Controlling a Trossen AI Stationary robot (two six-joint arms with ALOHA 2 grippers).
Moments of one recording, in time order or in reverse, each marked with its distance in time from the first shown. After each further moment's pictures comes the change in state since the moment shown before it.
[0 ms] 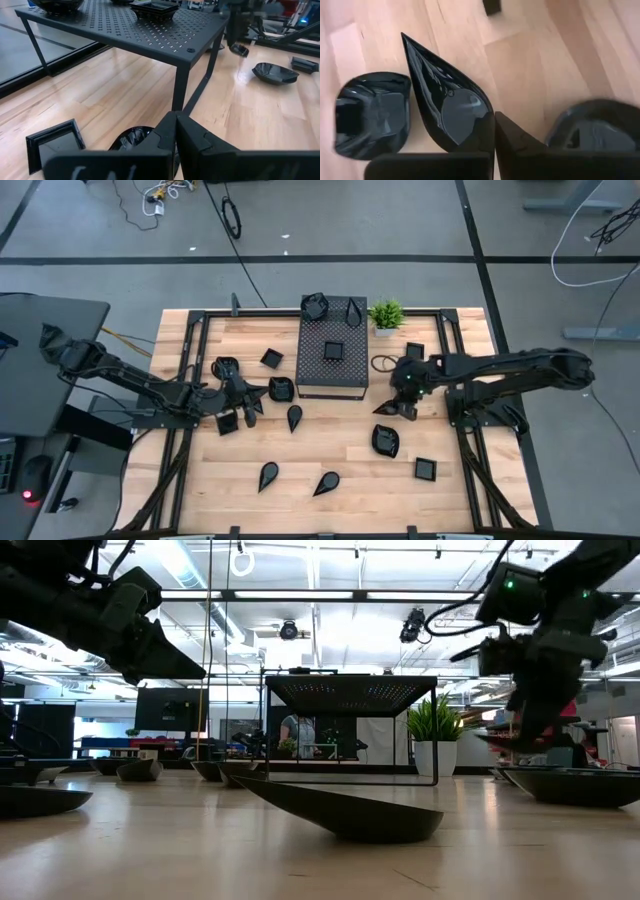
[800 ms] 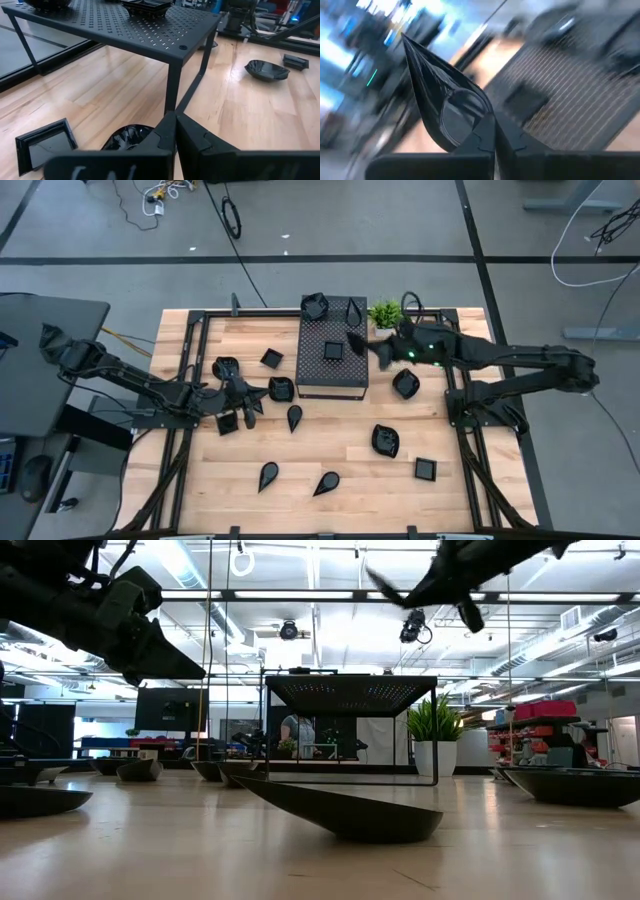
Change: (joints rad) left arm 0.000 0.000 0.000 0.000 0.035 0.000; right arm -0.011 -0.057 0.305 0.420 0.341 0.513
